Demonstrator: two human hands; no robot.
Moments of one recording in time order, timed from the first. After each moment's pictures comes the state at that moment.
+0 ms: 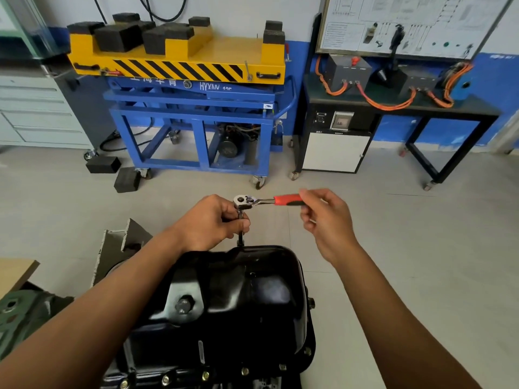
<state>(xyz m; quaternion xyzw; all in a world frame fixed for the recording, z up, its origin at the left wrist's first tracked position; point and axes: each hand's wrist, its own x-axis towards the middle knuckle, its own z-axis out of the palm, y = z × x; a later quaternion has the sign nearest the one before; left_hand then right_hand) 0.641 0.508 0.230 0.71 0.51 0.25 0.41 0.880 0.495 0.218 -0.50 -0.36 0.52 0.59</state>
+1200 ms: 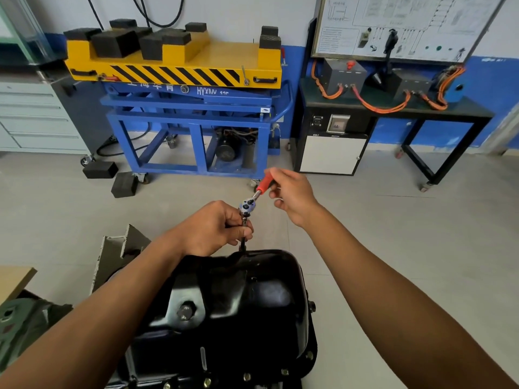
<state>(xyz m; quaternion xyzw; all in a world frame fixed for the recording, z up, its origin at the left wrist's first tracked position) 0.645 0.507 0.238 0.73 0.47 0.22 0.45 0.837 0.563 0.234 -0.54 -0.40 0.55 0.51</state>
